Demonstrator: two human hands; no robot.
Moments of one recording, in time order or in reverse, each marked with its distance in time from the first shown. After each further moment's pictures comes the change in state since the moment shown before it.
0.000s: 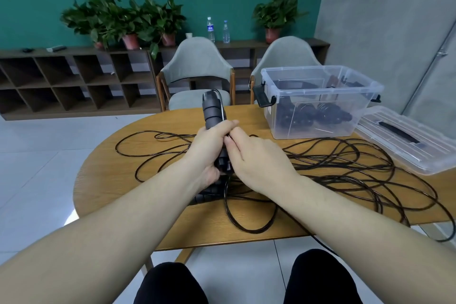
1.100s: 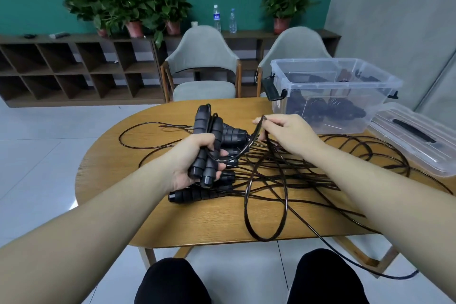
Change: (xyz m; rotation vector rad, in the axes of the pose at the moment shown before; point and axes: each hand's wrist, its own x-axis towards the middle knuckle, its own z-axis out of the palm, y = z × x) left_hand 0.011 -0.001 -0.059 0.101 -0.119 -0.199; right_hand 0.039 0.089 0.003 0.408 -0.117 0.311
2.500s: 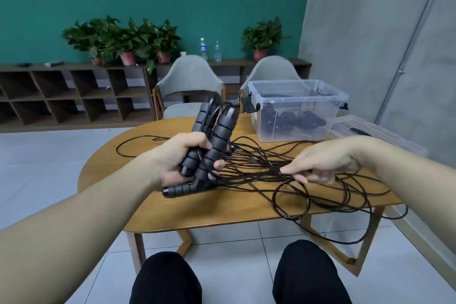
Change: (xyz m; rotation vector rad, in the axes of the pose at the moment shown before) left_hand -0.089 0.000 0.025 0.047 -0.580 0.076; right_hand -0.123 -0.043 -0.108 -0.171 -0.819 0.473
